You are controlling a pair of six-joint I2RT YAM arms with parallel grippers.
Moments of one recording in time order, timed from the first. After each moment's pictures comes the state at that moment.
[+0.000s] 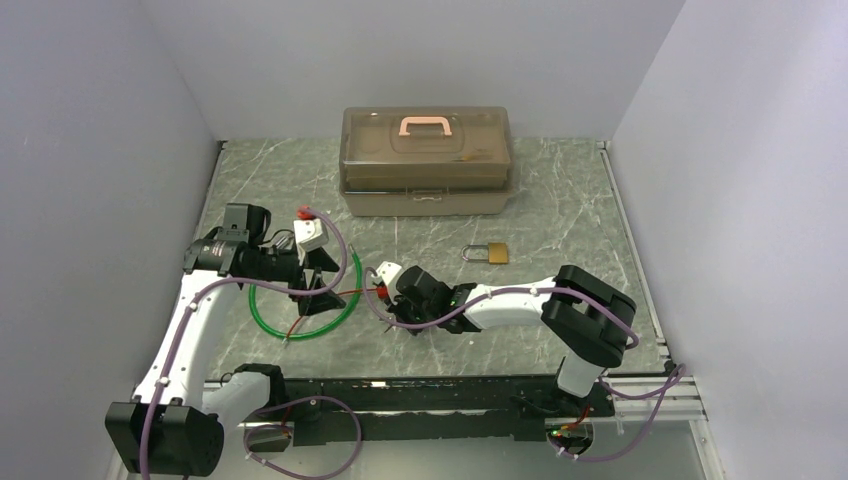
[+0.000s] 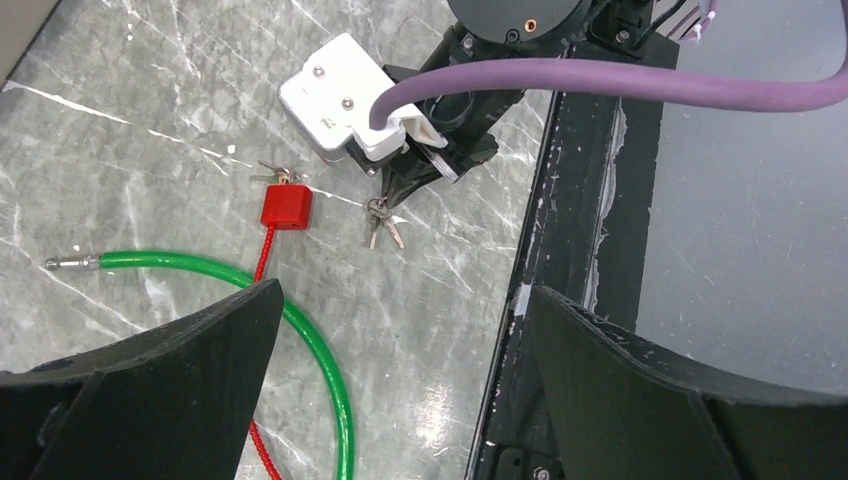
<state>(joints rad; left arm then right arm) -0.06 1.02 0.99 -1.07 1.08 0.80 1.08 1.69 0.82 0.06 -0.03 0.12</state>
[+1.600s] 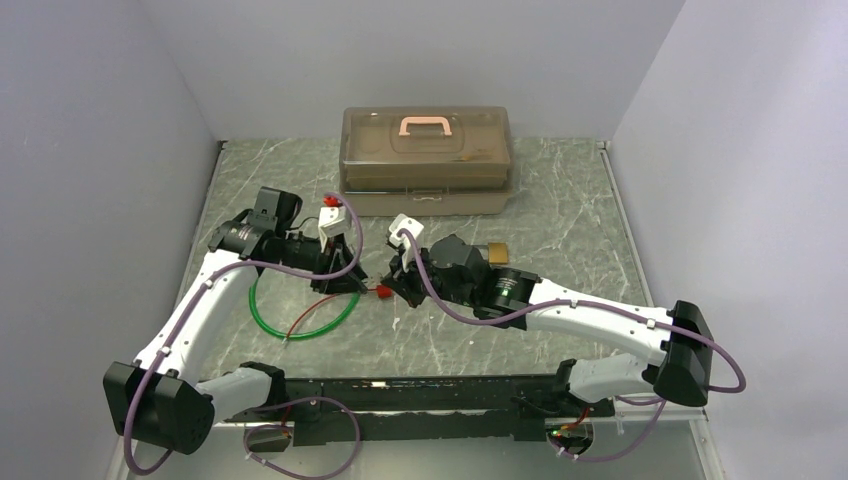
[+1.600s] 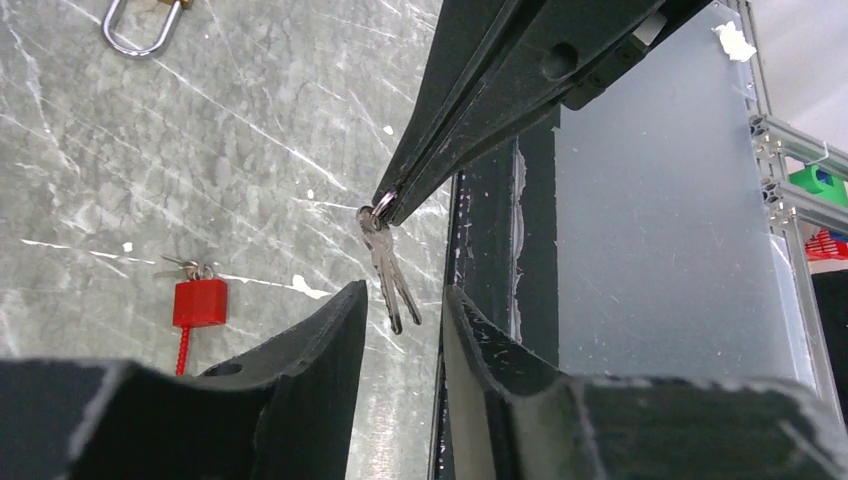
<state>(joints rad) -0.26 1.14 1.06 -0.95 1.17 0.60 1.13 1.26 1.00 -0.10 0.02 0.13</state>
